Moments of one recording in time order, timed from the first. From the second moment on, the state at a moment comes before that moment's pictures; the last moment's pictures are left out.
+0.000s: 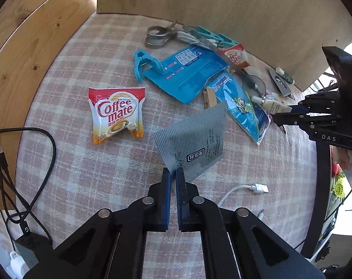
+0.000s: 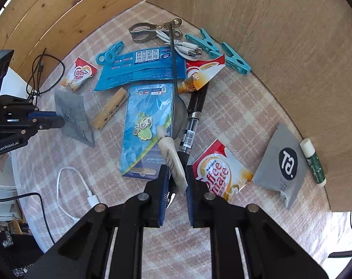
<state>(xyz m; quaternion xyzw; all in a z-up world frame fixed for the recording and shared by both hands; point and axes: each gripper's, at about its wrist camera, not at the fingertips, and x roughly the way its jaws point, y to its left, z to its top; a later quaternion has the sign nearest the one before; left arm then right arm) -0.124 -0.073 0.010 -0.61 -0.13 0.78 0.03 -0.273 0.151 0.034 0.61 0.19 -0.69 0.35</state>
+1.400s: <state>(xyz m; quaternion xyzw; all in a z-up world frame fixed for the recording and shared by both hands) -0.107 0.008 0.103 -0.56 -0.07 0.82 0.10 -0.199 0.192 0.120 0.56 0.12 -0.76 0.31</state>
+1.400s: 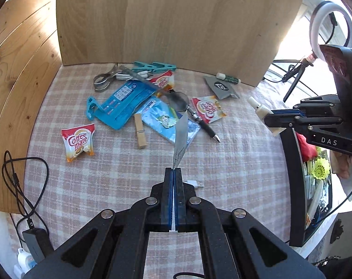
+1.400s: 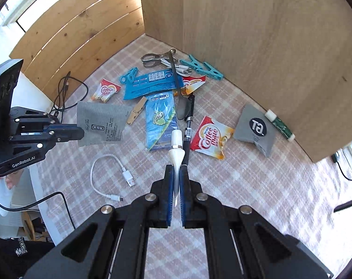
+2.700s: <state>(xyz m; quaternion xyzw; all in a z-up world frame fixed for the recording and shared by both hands) -0.053 0.388 0.153 -0.54 0.03 0.73 0.41 0.000 0.588 0.148 0.56 -0.09 -0.82 -0.02</state>
